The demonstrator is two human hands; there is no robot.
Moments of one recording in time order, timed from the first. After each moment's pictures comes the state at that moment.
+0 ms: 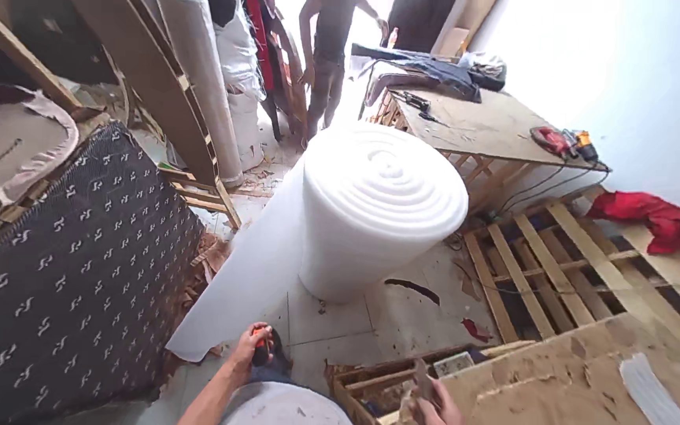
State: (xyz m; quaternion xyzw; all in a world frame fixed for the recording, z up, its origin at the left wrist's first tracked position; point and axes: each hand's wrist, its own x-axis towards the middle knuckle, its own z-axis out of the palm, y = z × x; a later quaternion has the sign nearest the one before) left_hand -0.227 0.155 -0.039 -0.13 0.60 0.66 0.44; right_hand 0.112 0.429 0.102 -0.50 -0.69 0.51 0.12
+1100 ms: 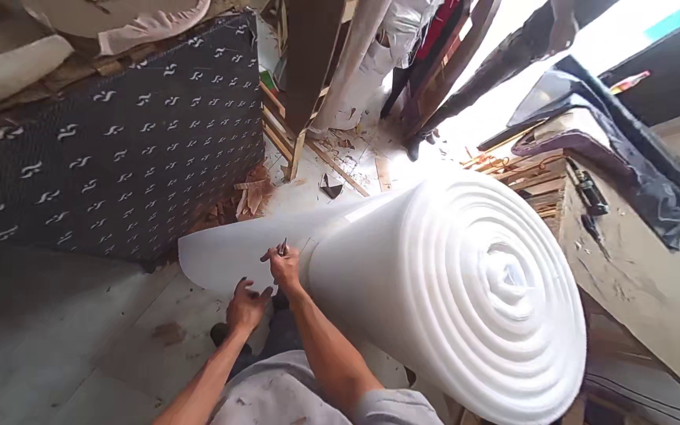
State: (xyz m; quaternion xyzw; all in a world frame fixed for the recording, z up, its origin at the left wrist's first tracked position) left_hand -0.335 0.218 -0.044 -0.31 0.81 0.47 0.17; right_hand -0.449 0.314 -0.035 -0.07 -0.73 0.68 -0.09
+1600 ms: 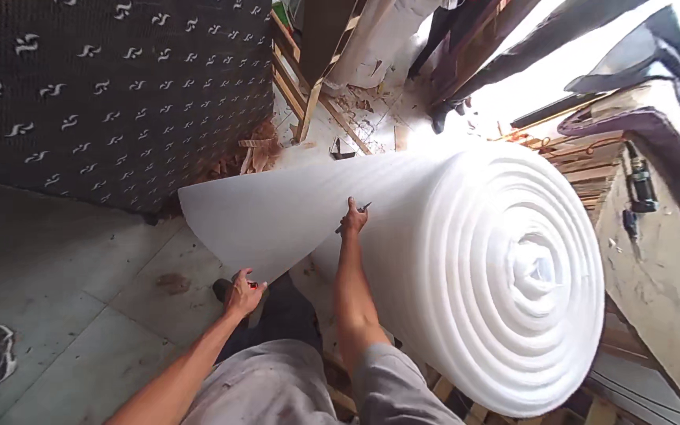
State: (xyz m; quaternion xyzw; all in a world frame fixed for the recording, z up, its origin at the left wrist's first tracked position) left_hand -0.280 0.215 -0.106 -0.31 0.79 0.43 0.32; right_hand -0.537 0.479 -0.122 -0.40 -0.74 0.54 0.05
